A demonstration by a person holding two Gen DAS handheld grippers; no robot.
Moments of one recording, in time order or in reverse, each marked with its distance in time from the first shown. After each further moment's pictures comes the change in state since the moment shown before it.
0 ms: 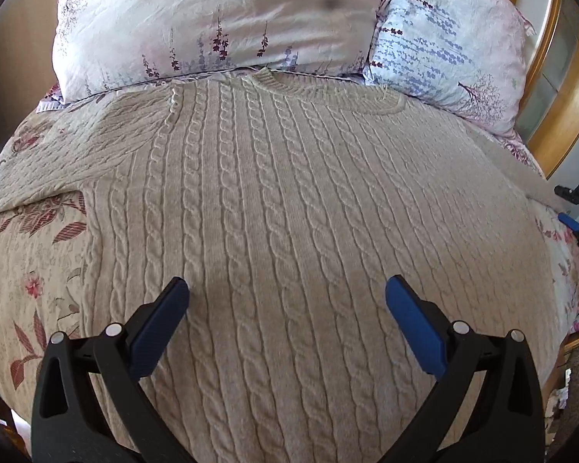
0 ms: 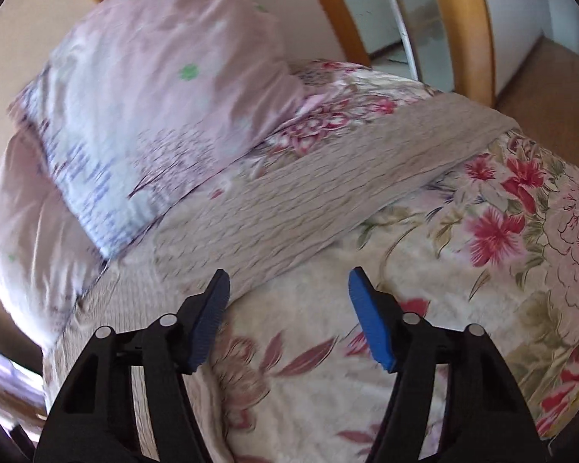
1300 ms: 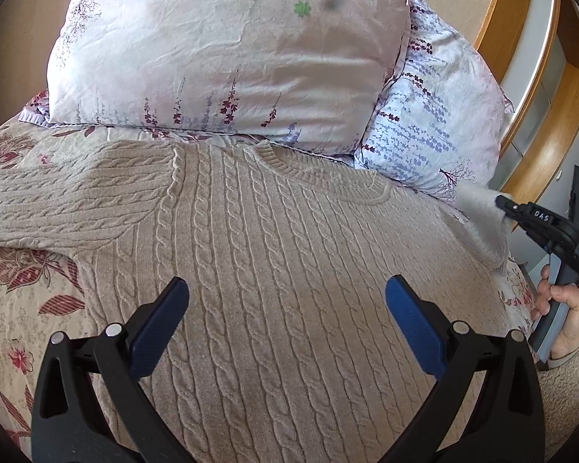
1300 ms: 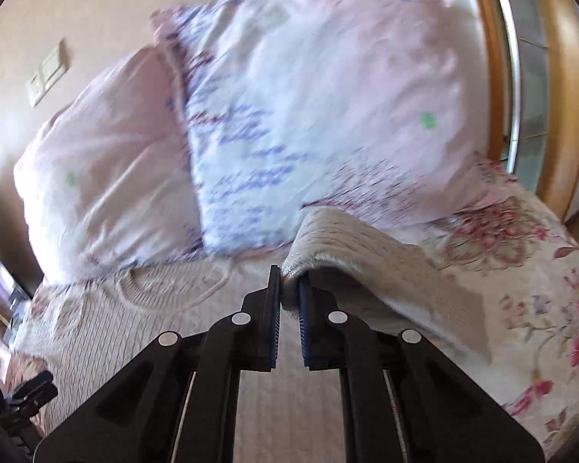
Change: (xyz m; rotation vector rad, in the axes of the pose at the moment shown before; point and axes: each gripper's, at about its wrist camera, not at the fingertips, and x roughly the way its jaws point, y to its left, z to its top) left arm -0.006 0.048 0.036 -0.082 -0.199 -0.184; right arm 0.012 0.186 -0.049 -0.506 -0.103 0.186
